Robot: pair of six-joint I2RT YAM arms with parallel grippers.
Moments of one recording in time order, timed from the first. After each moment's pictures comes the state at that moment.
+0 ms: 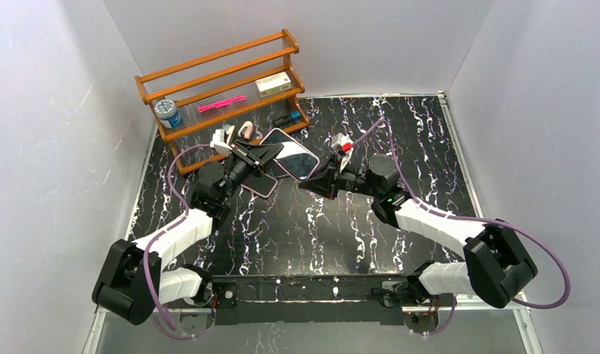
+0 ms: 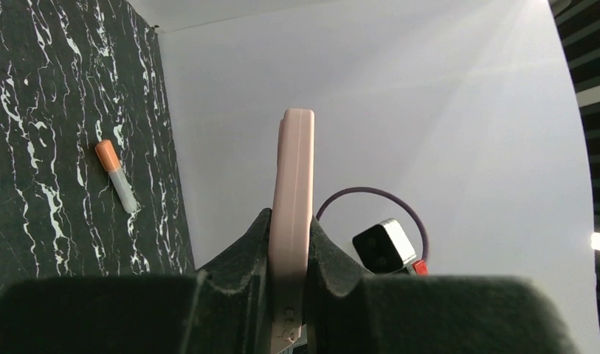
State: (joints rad) left arm -0.44 1.17 0.52 0.80 0.24 -1.49; right arm 0.68 1.28 0.65 0.67 -0.68 0.31
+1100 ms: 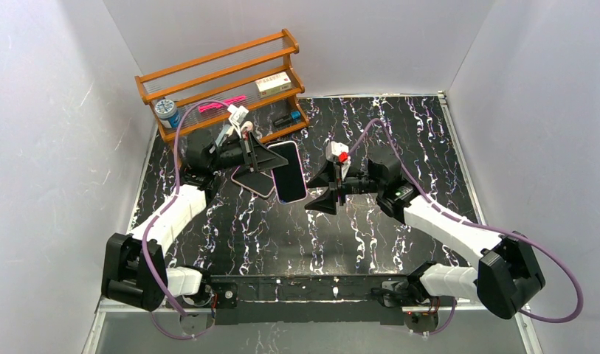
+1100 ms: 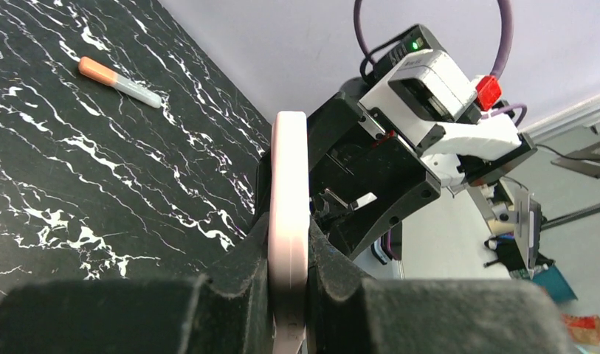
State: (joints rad) left arm -0.27 1.27 0.81 0.53 1.06 -0.93; right arm 0.65 1.19 0.74 0.28 -0.91 0.02
